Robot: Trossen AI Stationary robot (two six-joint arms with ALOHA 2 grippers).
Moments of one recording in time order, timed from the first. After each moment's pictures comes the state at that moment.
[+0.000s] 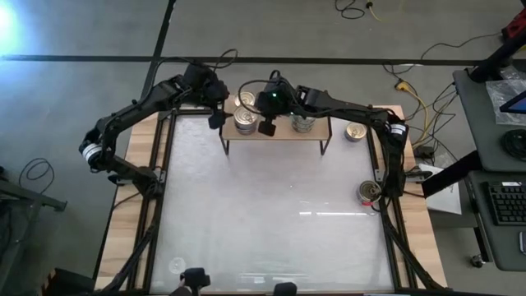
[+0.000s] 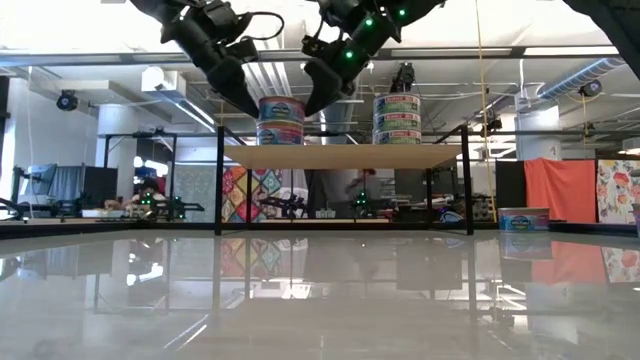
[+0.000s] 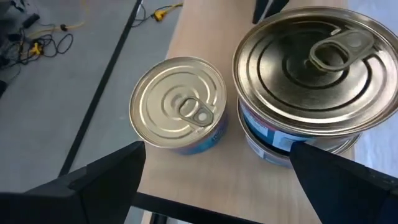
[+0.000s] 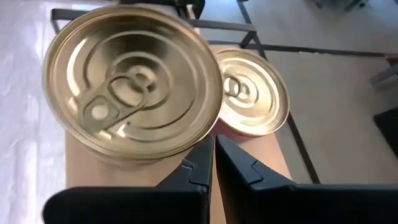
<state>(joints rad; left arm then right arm) 0.77 1.43 1.31 -0.64 0.22 0.57 -0.40 1.95 1.82 -0.54 0.09 -0.34</state>
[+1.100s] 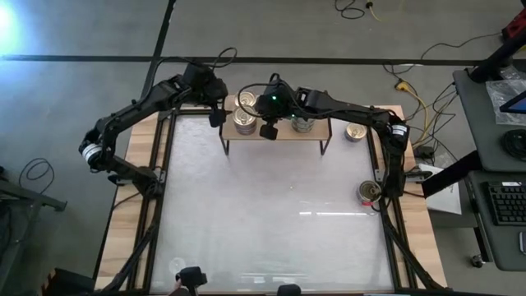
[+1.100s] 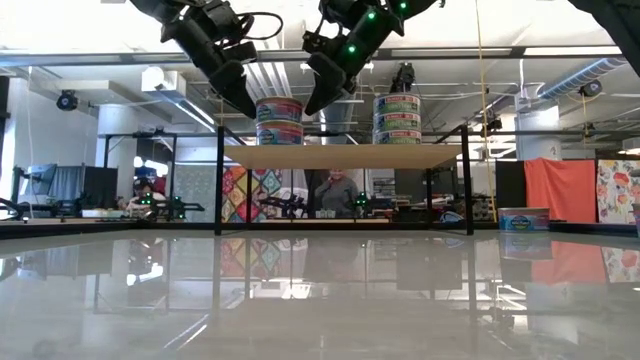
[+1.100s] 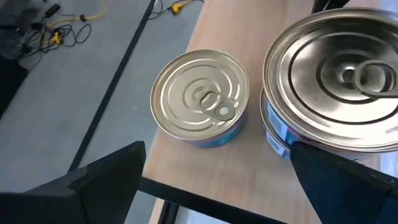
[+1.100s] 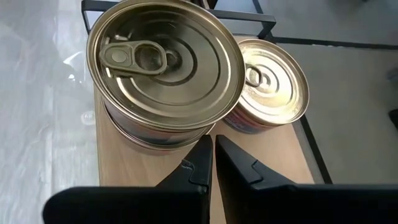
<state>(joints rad) 0.78 1.43 1.31 -0.63 0.15 0.54 -0.38 1.93 1.83 -0.62 0.08 -0.32</state>
